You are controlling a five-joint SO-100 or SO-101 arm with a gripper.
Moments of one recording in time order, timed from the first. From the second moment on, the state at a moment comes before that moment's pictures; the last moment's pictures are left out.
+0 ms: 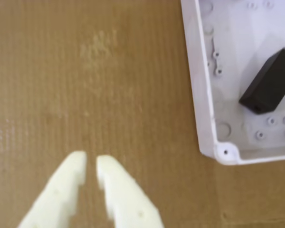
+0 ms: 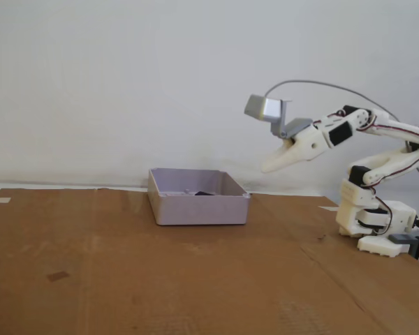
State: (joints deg) arm 1.8 153.7 147.0 39.1 13.4
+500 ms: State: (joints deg) arm 0.2 164.8 160.5 39.1 13.4
